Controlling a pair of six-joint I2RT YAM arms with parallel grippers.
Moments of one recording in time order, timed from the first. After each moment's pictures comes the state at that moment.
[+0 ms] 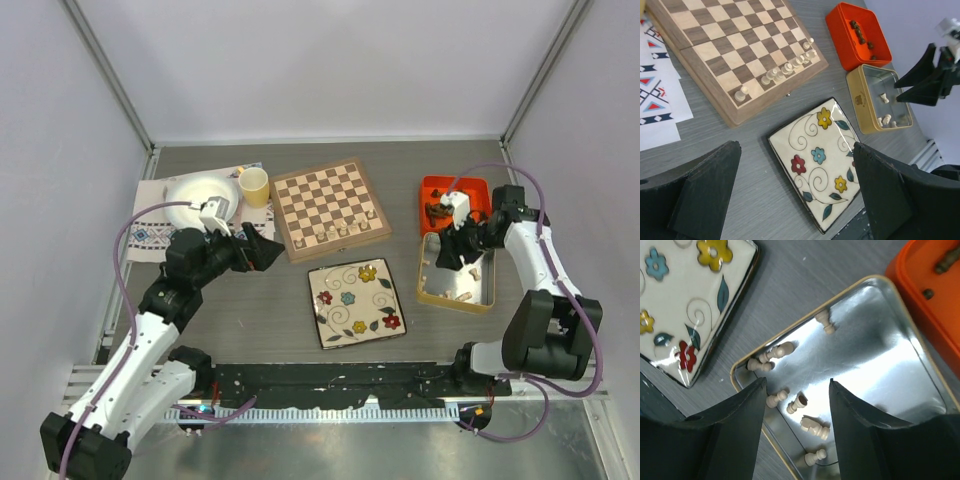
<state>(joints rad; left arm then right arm) -0.35 0.74 0.63 -0.16 0.30 -0.51 -0.20 1.35 1.04 -0.91 -0.63 -0.77</state>
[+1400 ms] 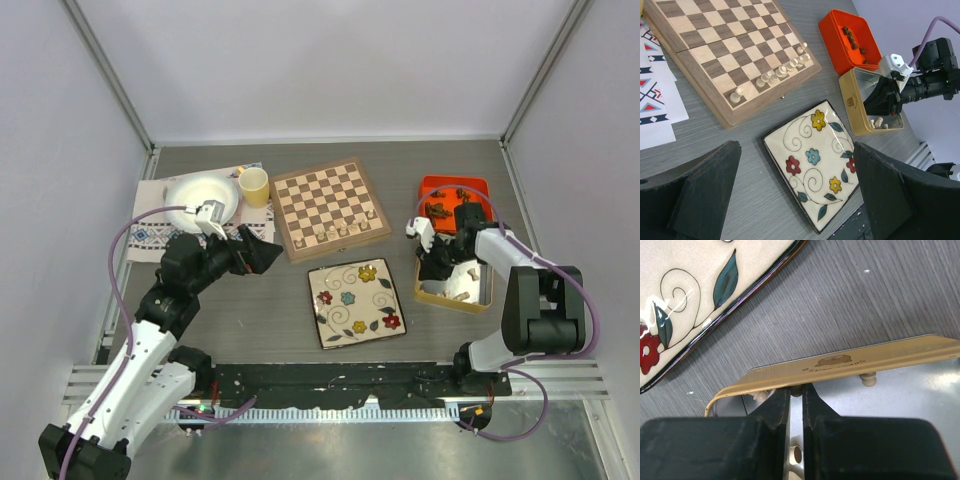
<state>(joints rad) -0.35 0.69 0.60 -0.16 0.31 -0.55 -0.01 1.49 0.83 -0.67 -0.61 -0.99</state>
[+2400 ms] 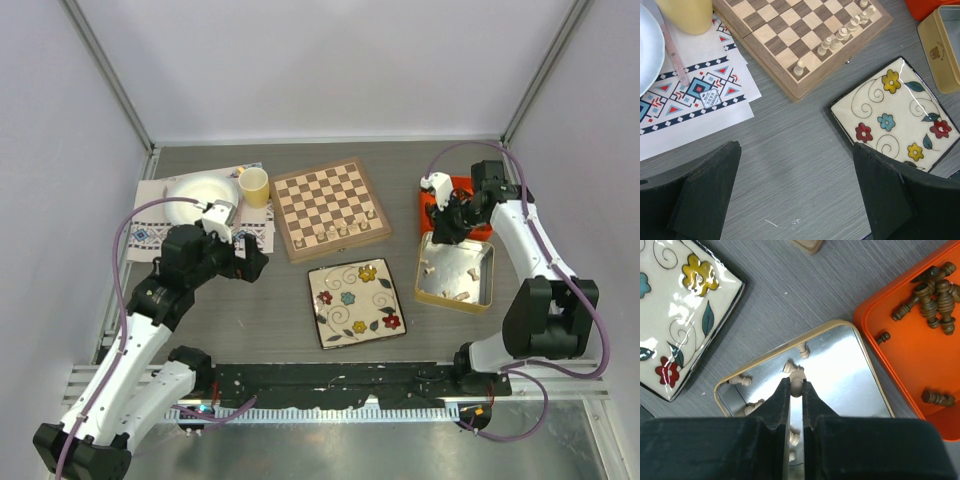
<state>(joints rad) -0.35 0.74 0.76 -0.48 0.19 -0.14 -0.04 1.45 1.19 -0.90 -0.49 -0.78</state>
